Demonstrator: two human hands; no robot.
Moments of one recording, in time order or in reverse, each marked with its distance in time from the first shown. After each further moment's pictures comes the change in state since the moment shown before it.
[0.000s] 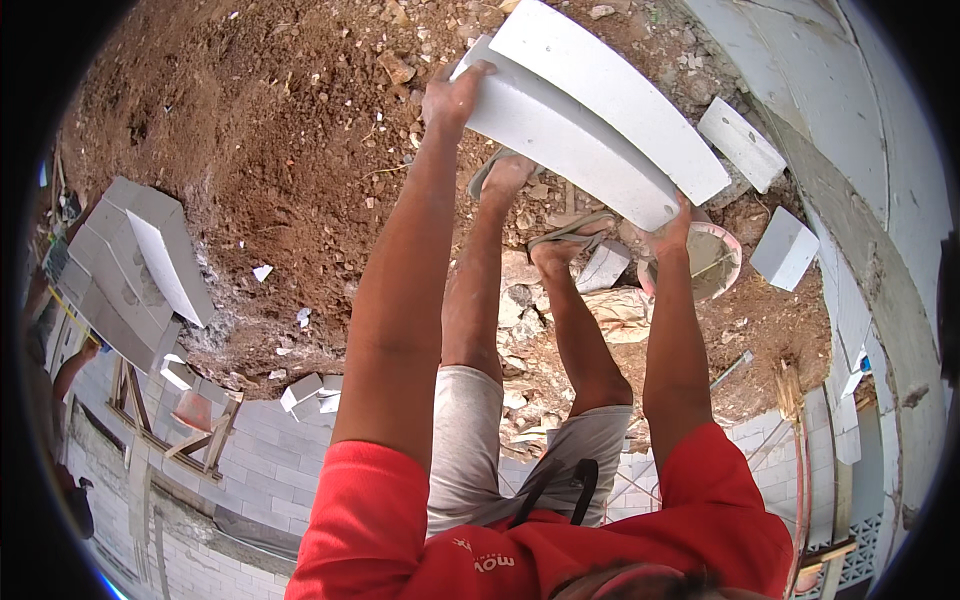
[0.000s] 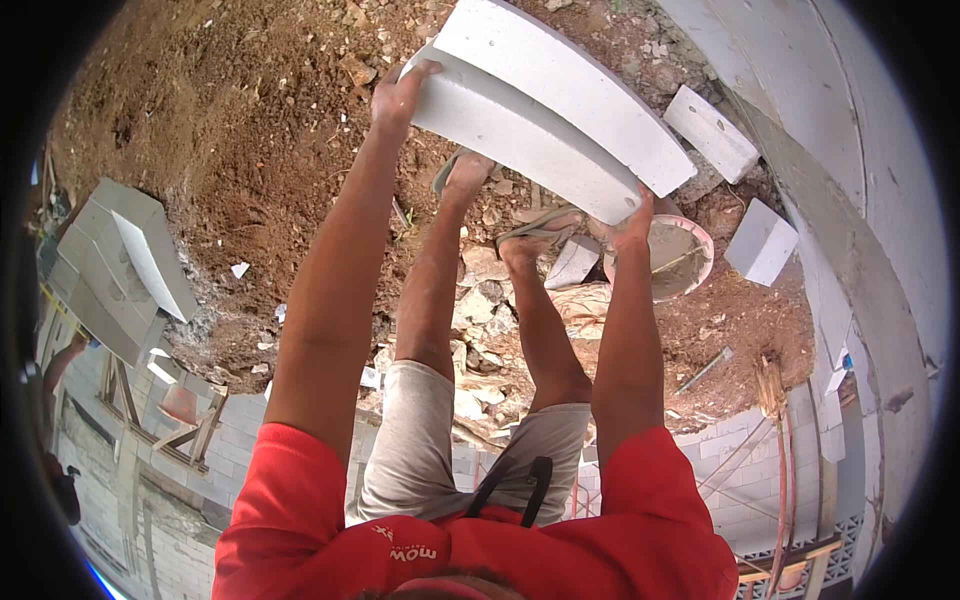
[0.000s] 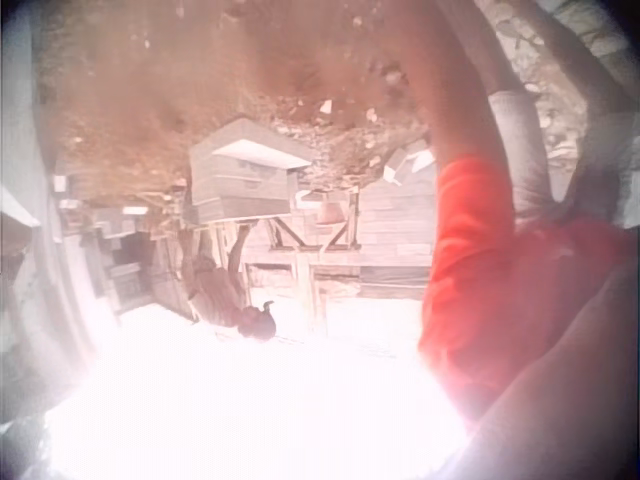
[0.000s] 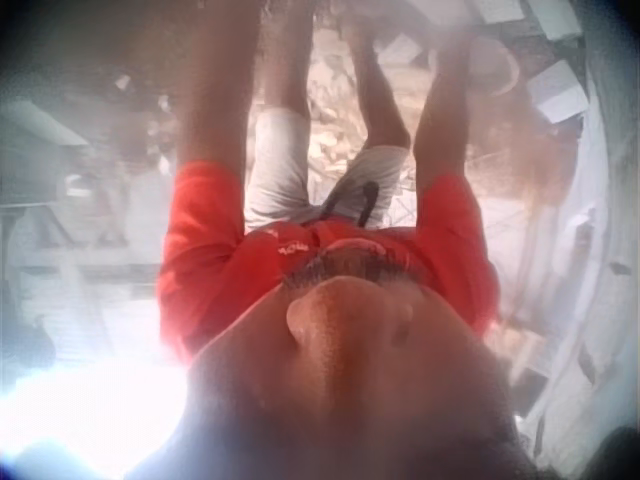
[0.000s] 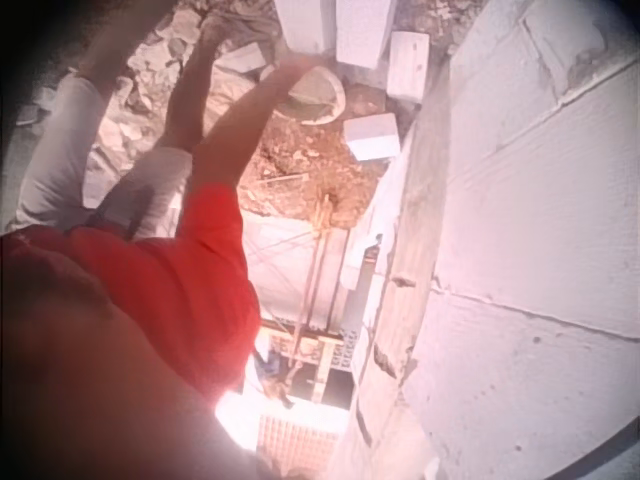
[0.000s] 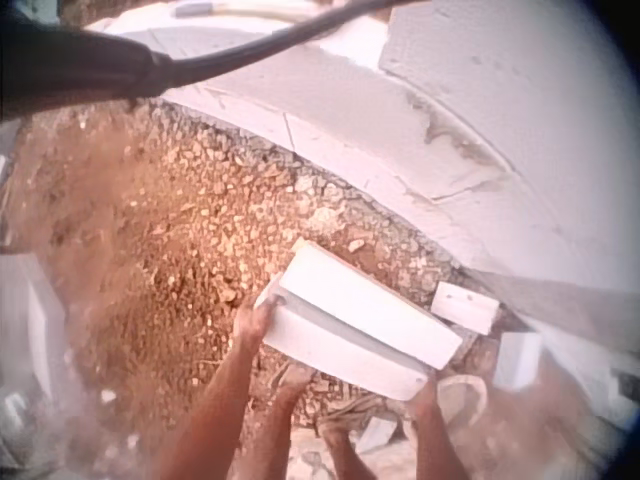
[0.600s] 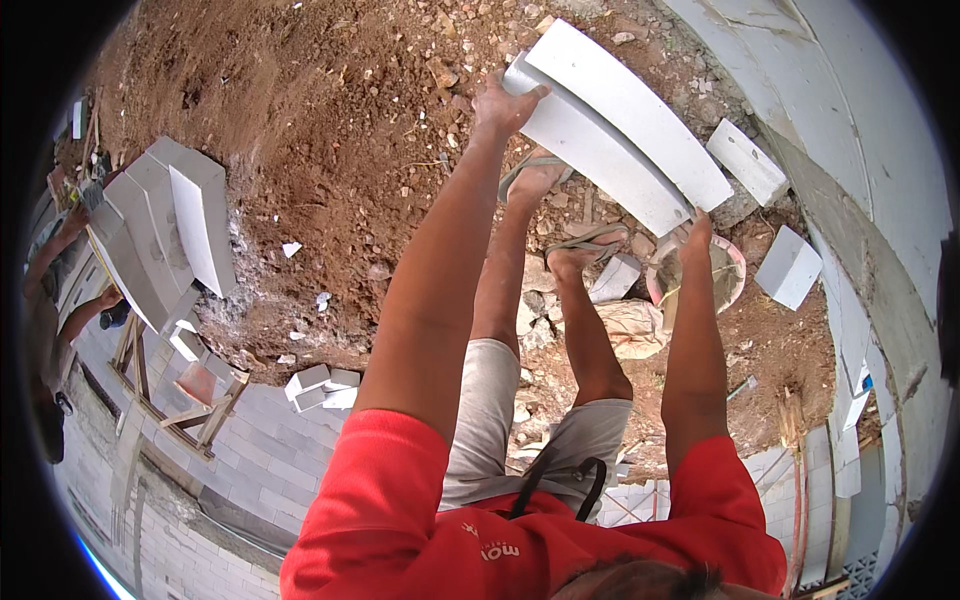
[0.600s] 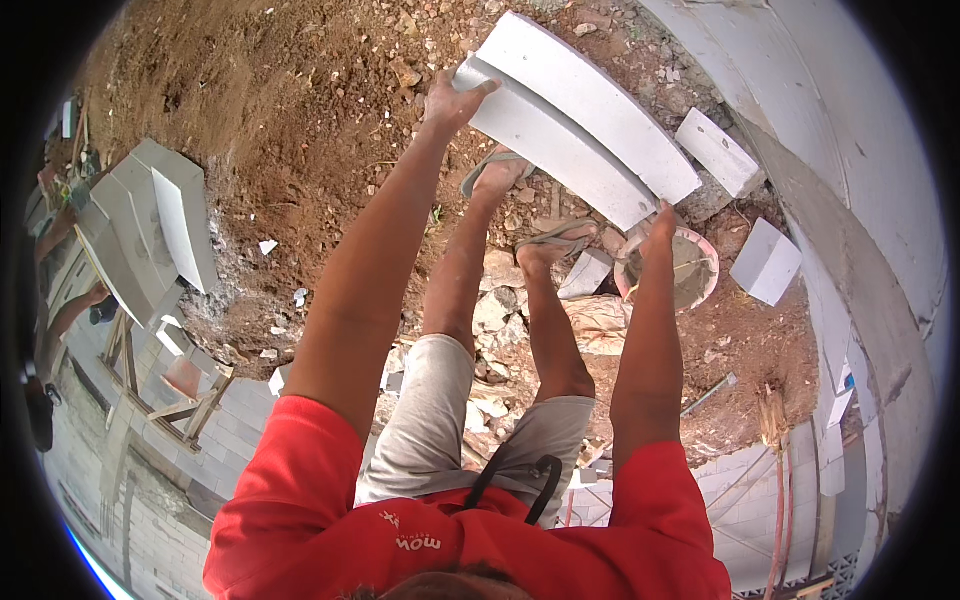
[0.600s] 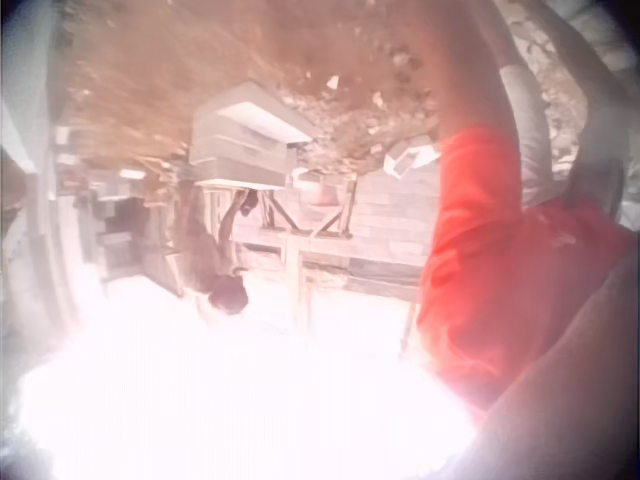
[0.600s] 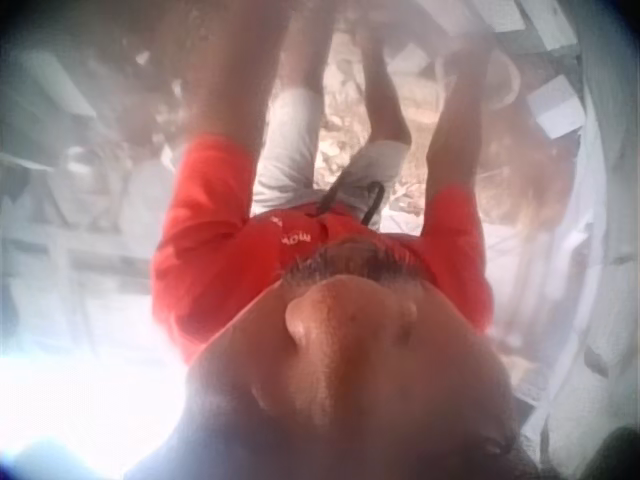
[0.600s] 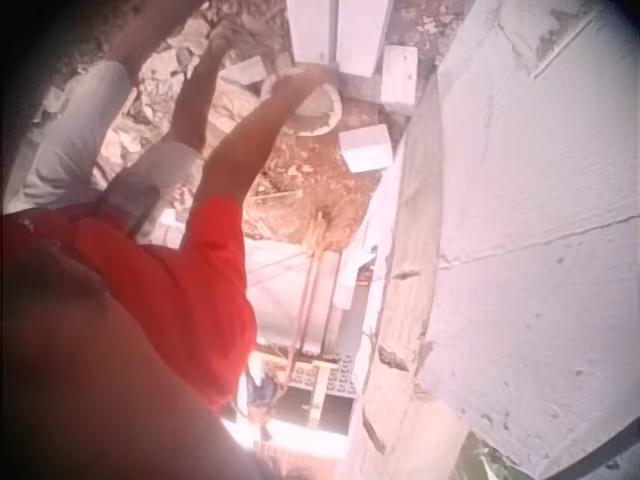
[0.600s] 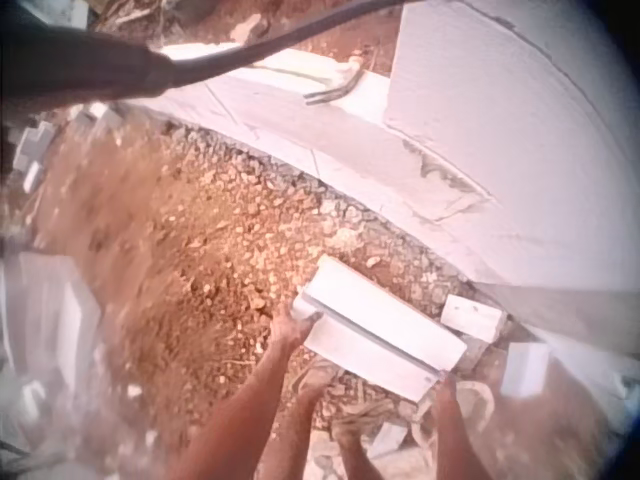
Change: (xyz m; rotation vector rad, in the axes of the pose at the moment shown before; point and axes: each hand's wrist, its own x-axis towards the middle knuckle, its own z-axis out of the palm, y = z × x) left_hand -0.048 0.021 0.003 0.282 0.034 0.193; right_hand 0.037 -0.026 -0.032 -0.271 0.296 -0.124
